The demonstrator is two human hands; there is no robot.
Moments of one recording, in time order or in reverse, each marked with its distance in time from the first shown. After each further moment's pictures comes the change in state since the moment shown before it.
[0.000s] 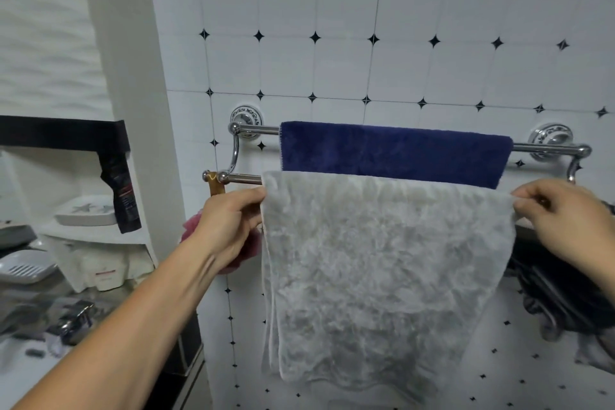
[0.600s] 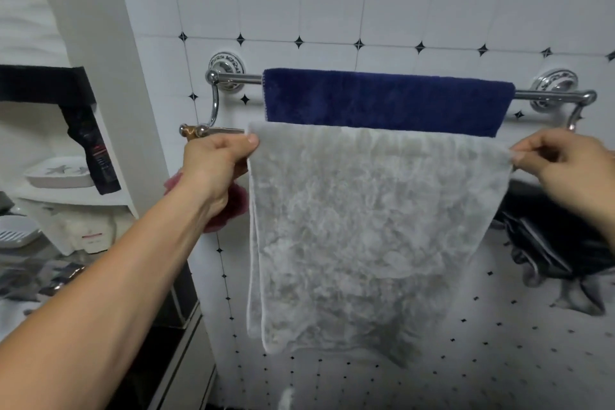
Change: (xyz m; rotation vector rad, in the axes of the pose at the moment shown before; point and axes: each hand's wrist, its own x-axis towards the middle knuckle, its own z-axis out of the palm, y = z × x) left_hand 0.009 0.001 0.007 0.234 0.147 0.133; right_hand 0.005 0.017 0.001 0.290 -0.042 0.093
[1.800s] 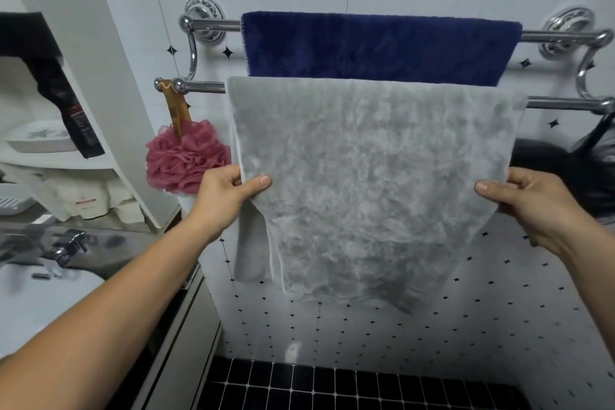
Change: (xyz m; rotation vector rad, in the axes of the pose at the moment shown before) left_hand -0.042 -0.092 -0.024 0.386 -0.236 0.038; right_hand -0.050 0.071 0.053 0.673 -0.305 0.298
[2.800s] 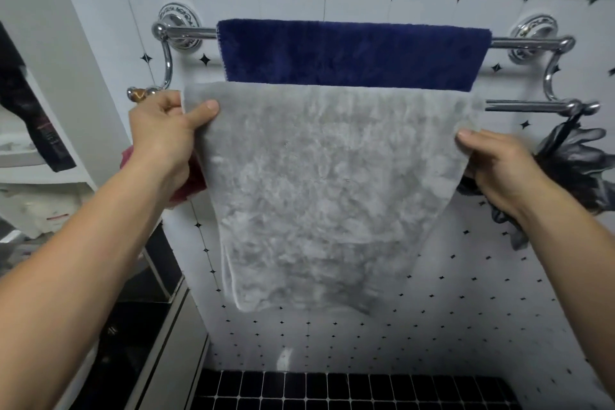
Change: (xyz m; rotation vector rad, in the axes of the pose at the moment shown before) left_hand 0.036 0.092 -0.013 -0.243 0.354 0.012; right_hand 0.019 -0.040 0.022 0.182 -0.079 -0.125
